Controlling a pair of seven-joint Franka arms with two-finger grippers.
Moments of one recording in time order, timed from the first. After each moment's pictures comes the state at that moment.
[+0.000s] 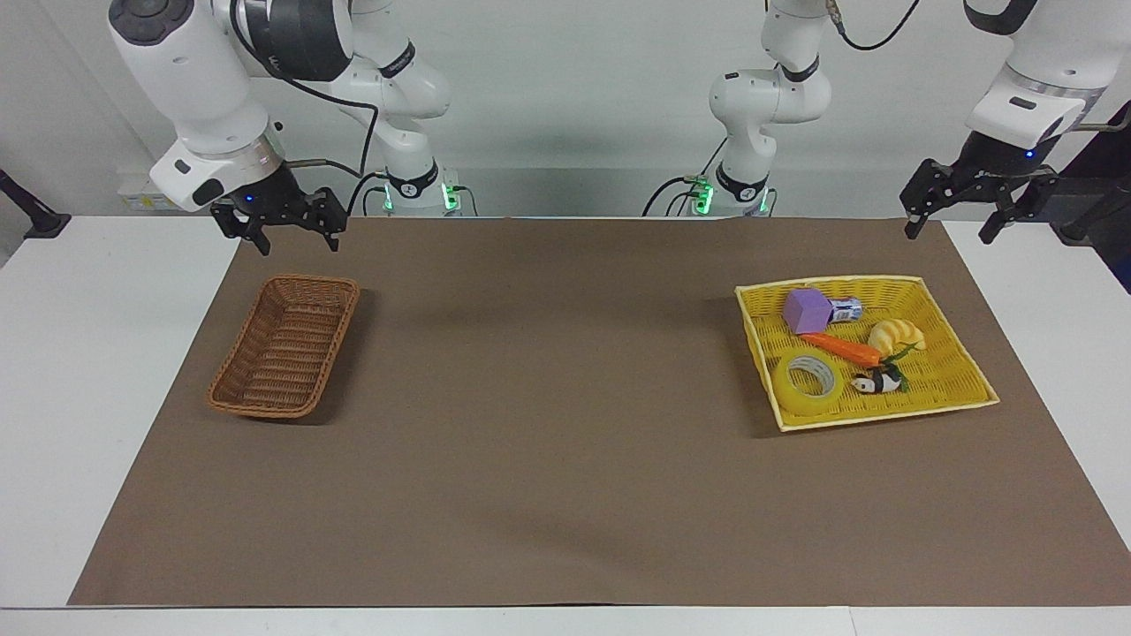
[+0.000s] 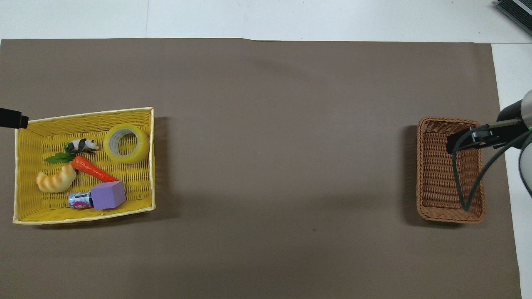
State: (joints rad) left arm -0.06 -0.01 0.05 -1.50 0.01 1.61 0.18; right arm -0.07 0.03 0.07 -1.58 -0.03 1.51 -0.08
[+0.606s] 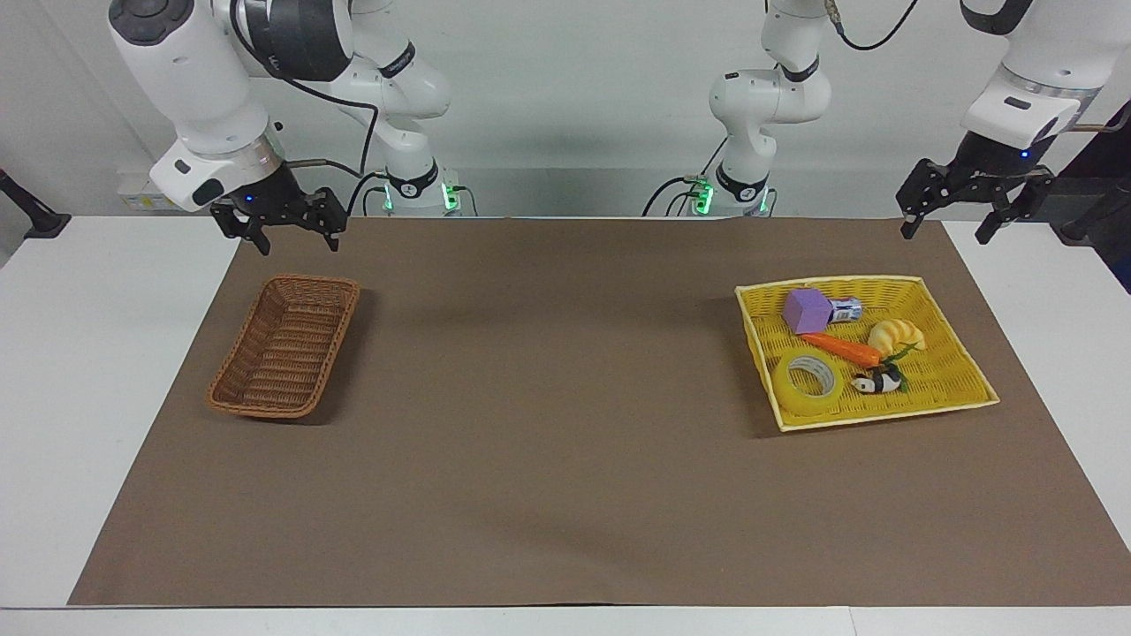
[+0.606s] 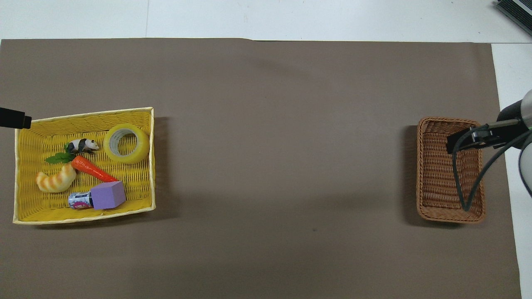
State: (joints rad) left arm -0.06 -0.01 0.05 -1.50 0.01 1.61 0.18; right arm -0.07 0.03 0.07 -1.58 -0.03 1.51 -0.08
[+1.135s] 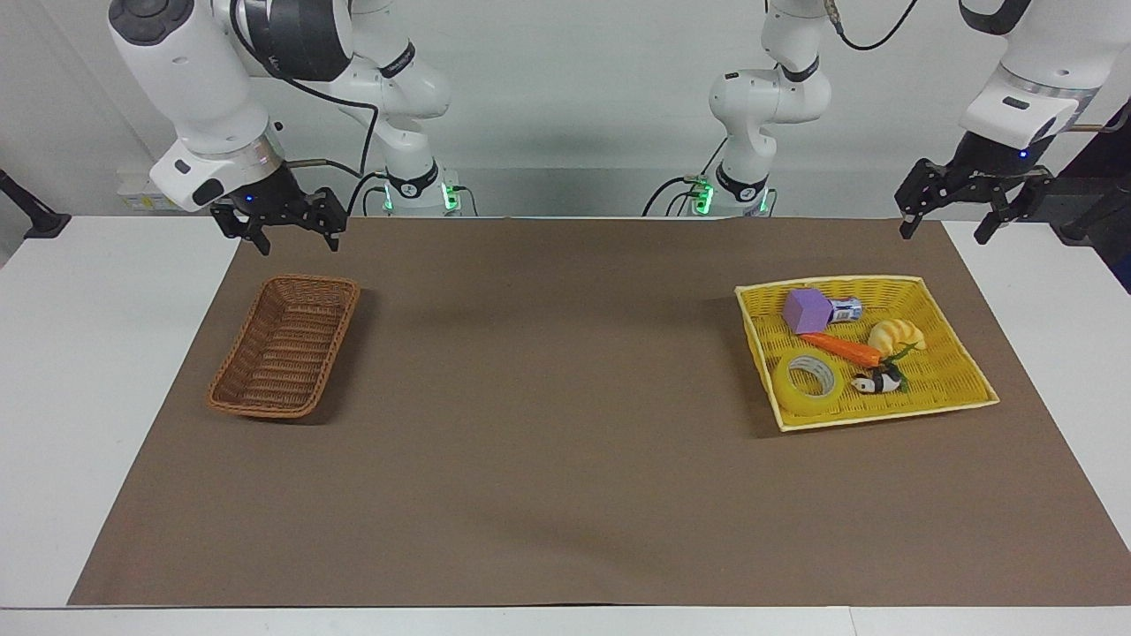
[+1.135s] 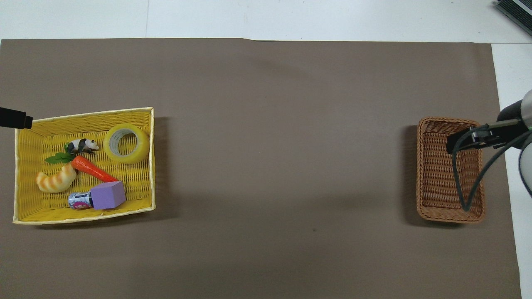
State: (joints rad) left arm -0.06 -0.01 0.05 -1.50 0.01 1.61 0.18; right arm -0.07 0.03 0.07 -1.58 -0.03 1.51 -0.08
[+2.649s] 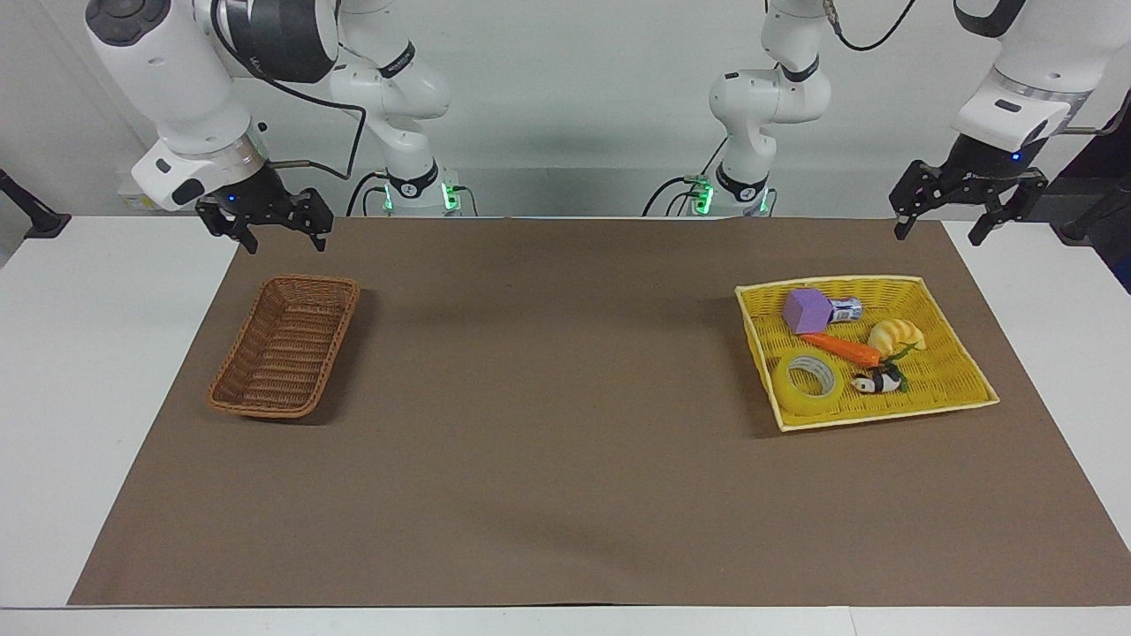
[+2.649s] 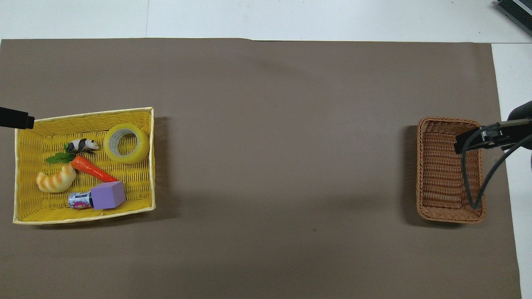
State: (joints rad) left arm -0.06 -0.01 0.04 -1.51 0.01 1.61 0.18; right arm -0.10 0.03 0.06 -1.58 -0.03 1.51 -0.08
